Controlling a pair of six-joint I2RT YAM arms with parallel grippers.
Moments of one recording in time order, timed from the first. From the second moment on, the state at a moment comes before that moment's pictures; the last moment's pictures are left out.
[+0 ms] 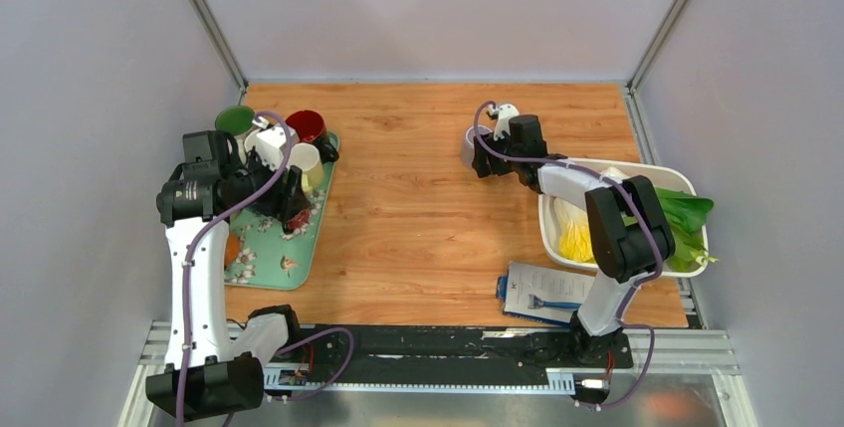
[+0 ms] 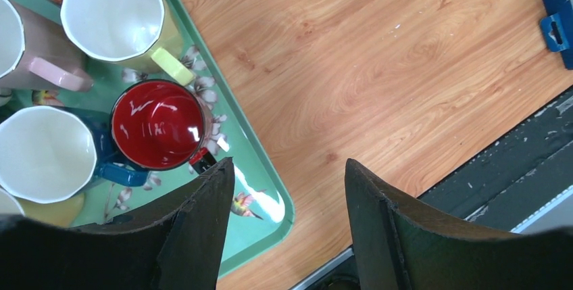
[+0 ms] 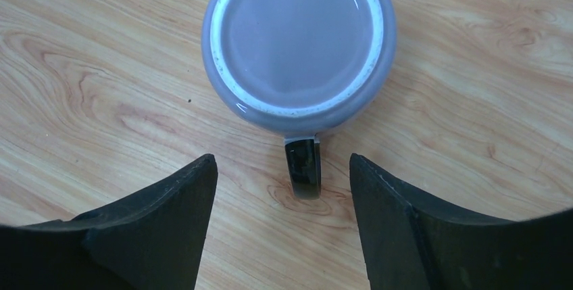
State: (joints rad) left arm 0.18 1.01 1.24 -1.16 0.62 0.53; right arm 0.32 1.77 1.06 0.09 -0.15 0.04
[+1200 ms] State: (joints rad) left arm 0.02 1.12 0.92 -0.25 0.95 -0.43; right arm 0.34 1.54 0.89 0.22 -0.67 0.40
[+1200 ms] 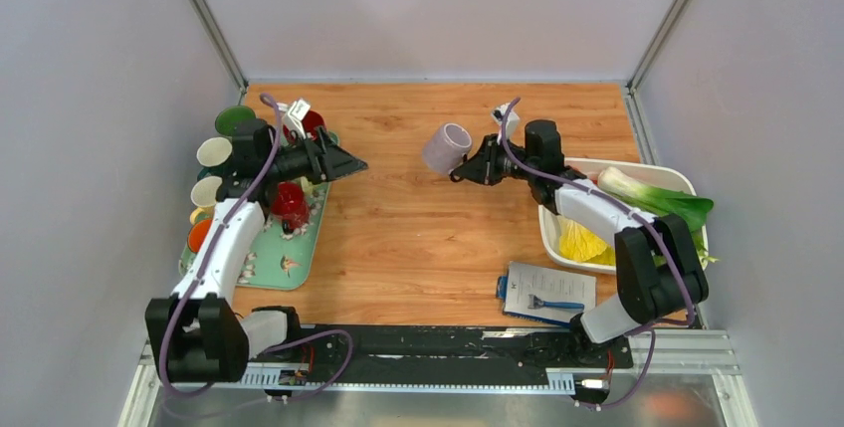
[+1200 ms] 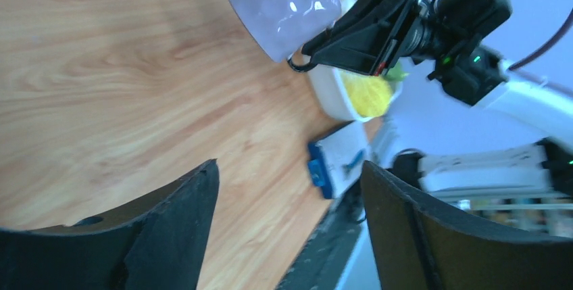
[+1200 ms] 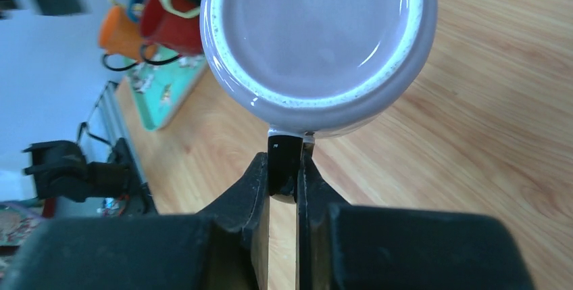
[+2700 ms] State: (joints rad) left arm -0.09 1.50 0.82 0.72 1.03 -1.25; right arm 0.63 1.69 1.11 0.23 -0.66 0.41
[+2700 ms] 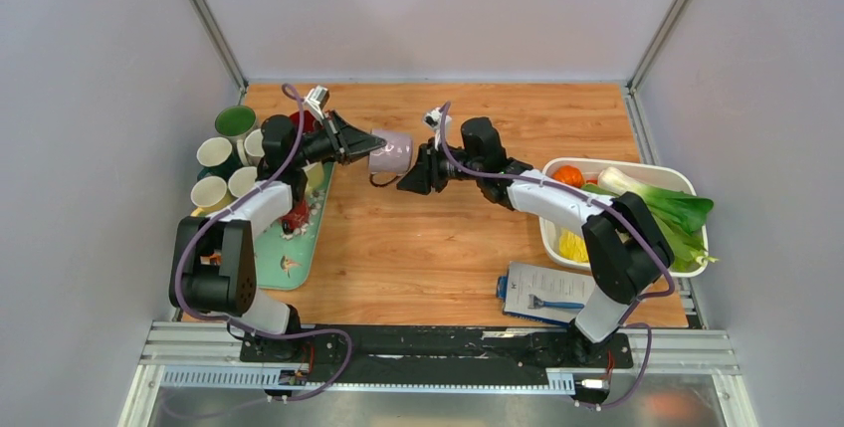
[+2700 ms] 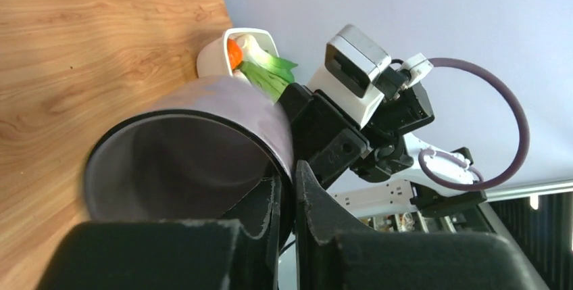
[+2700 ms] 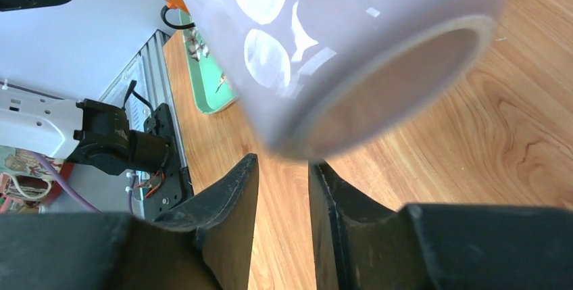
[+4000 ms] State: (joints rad) left arm -0.41 1.45 1.01 -0.66 0.22 0.16; right arm 0.45 1.33 0.71 0.13 -0.56 0.08
